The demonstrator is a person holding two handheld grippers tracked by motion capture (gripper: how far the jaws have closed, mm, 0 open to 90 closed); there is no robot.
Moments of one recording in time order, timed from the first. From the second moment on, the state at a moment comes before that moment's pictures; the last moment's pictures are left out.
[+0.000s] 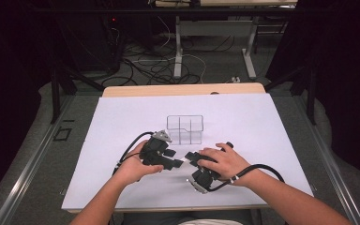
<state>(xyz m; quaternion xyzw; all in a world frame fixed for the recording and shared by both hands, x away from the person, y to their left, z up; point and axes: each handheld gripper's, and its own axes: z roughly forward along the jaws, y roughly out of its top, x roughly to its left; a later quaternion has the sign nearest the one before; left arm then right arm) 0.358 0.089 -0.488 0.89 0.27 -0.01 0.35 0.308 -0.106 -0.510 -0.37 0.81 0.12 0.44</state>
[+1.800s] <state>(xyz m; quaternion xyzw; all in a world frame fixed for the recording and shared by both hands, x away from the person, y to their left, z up) 0.370 0.068 -0.494 0.93 0.23 -0.07 0.29 0.305 -0.100 -0.514 -0.39 0.80 0.11 0.45</state>
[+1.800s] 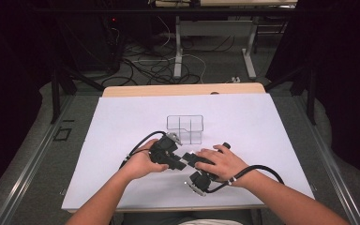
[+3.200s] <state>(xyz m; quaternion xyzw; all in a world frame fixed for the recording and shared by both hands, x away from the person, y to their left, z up) 0.385 0.104 -0.468 0.84 0.32 0.04 0.43 0.323 -0.118 -0.499 -0.03 0.90 0.27 0.33</state>
